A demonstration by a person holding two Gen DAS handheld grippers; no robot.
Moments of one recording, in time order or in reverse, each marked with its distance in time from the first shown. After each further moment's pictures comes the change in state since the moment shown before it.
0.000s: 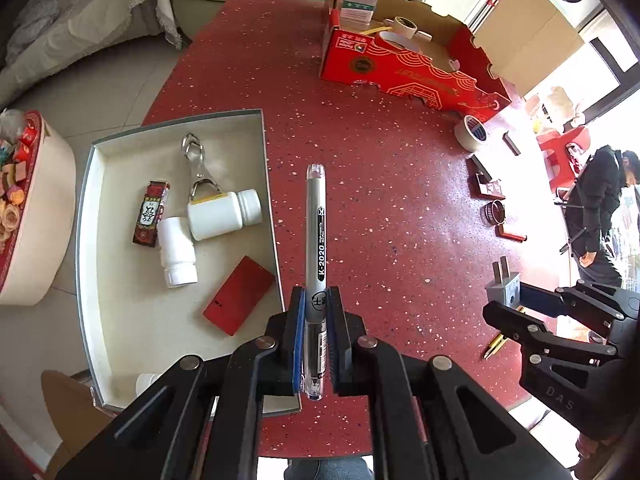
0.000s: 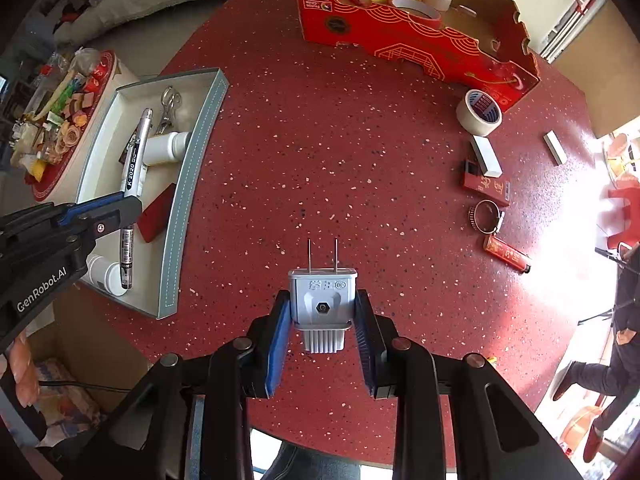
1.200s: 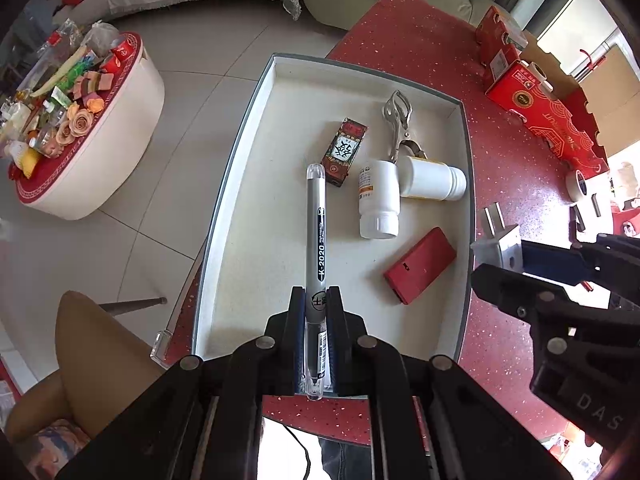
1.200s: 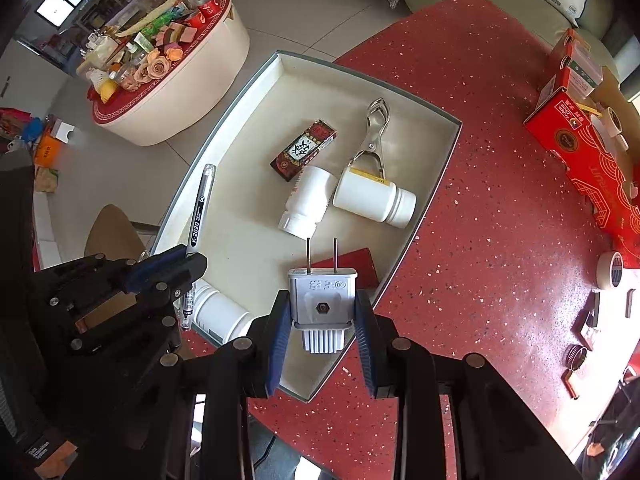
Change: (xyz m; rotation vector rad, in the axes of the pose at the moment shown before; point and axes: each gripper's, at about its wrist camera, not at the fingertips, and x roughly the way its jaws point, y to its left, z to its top) left arm 0.002 0.124 -0.049 -0.270 0.007 0.166; right arm 0.035 0.175 0.064 -0.326 0.036 0.128
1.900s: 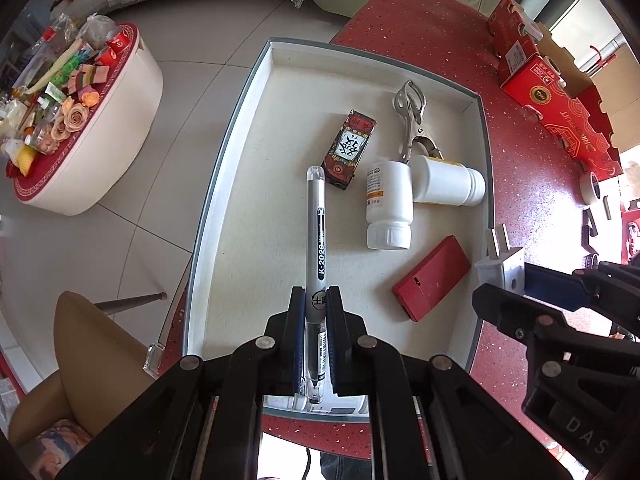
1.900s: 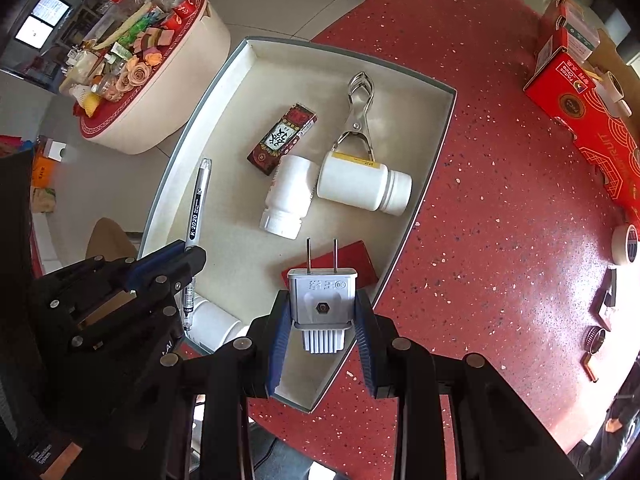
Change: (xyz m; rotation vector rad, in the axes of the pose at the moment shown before) left arm 0.024 -0.002 0.016 -0.005 0.044 0.017; right arm 0.023 -0.017 0.005 0.096 0.042 0.025
